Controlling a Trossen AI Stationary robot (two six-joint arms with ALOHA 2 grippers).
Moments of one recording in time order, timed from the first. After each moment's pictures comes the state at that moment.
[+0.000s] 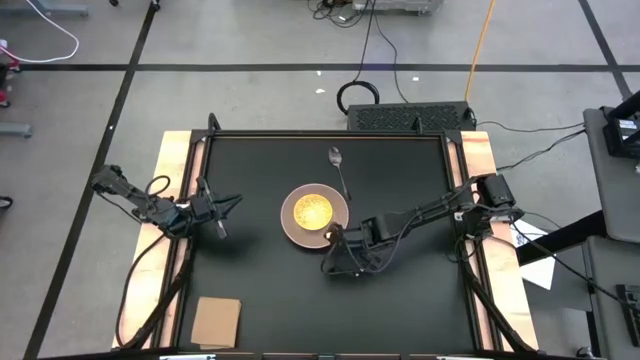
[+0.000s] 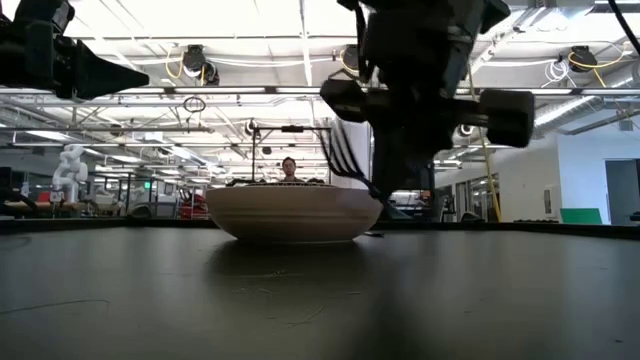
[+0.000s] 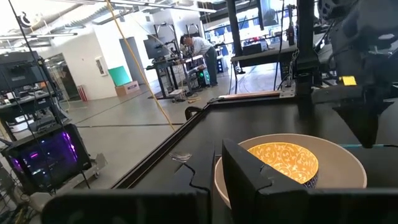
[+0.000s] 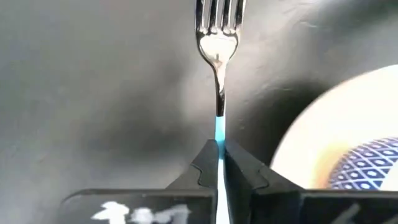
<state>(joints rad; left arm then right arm) -0.52 0.08 0.04 0.13 -0.92 0.28 0.22 1.83 1.20 -0.49 -0.01 -0.72</state>
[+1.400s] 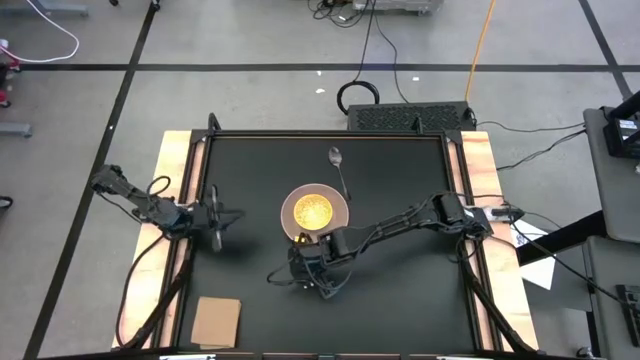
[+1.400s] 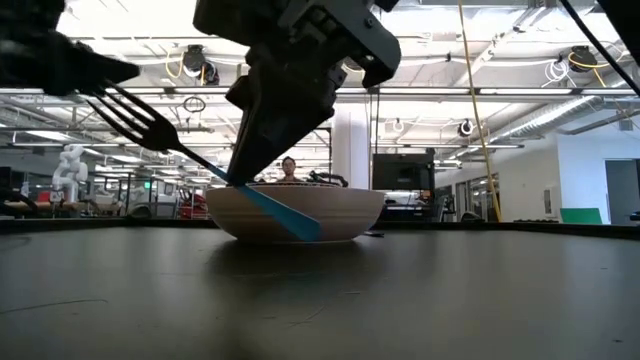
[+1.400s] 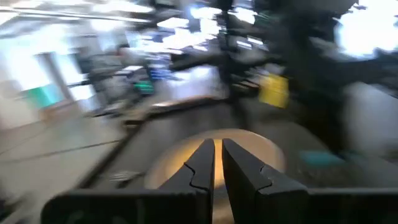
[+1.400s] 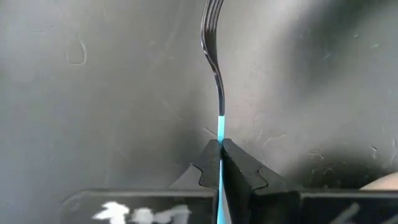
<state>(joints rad) -0.52 0.08 0.04 0.05 -0.60 0.28 0.25 2.21 1.78 -0.65 -0.08 -0.24</state>
